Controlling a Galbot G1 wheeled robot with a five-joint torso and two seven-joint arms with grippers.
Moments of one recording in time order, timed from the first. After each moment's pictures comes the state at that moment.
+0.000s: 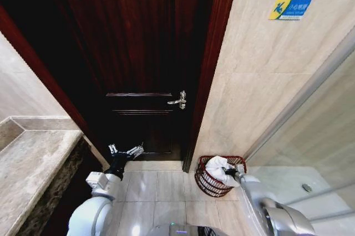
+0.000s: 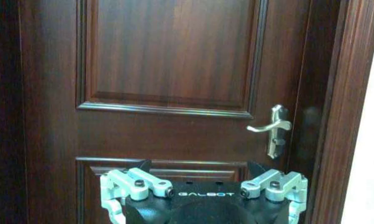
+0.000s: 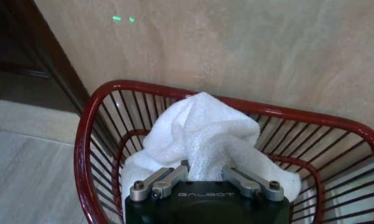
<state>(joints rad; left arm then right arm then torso) 1.74 -1.44 -0.66 -2.39 -0.24 0.17 0.06 -0.57 1.28 0.54 0.16 -0.16 0.12 -0.41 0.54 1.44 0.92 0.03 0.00</state>
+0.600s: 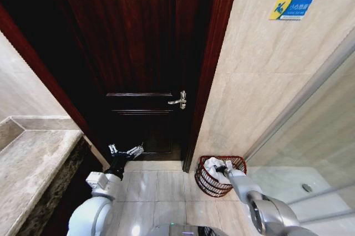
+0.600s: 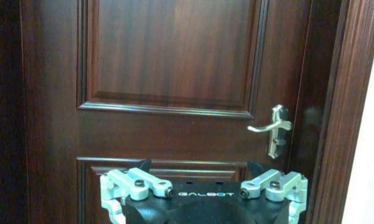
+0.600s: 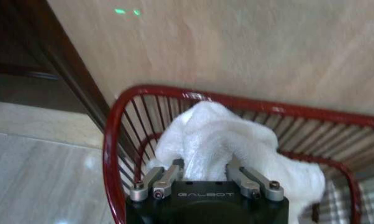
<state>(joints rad) 1.74 -1.44 -0.66 -2.39 -0.24 0.17 0.06 -0.55 1.34 0.53 0.15 -0.14 0.03 -0.34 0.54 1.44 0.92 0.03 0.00</state>
